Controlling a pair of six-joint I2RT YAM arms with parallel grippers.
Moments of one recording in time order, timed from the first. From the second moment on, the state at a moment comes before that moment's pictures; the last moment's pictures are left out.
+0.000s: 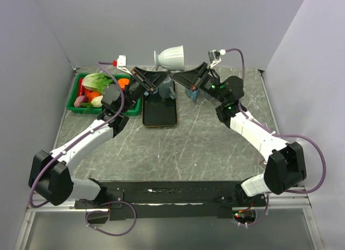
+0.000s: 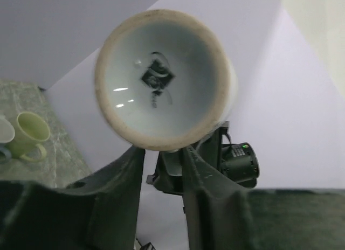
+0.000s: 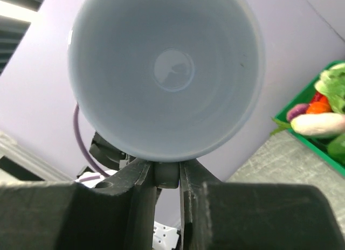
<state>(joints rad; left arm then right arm) -0.55 1.33 1.03 0.73 0.26 -1.16 0.44 1.42 1.11 0.75 -0.59 1.19</state>
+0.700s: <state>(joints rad) -0.60 1.24 1.05 0.44 0.33 -0.95 0.25 1.28 1.18 -0.12 -0.15 0.65</state>
